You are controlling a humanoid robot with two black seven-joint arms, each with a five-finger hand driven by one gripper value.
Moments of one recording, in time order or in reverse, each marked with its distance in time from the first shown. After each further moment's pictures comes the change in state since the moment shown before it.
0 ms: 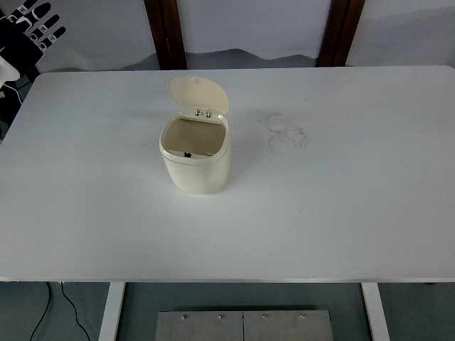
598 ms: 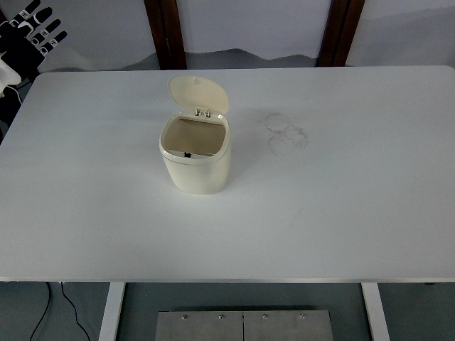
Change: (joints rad) left arm 0.016 -0.002 0.000 0.000 0.000 -0.003 0.000; right arm 0.001 0.000 0.000 0.000 0.000 0.000 0.000
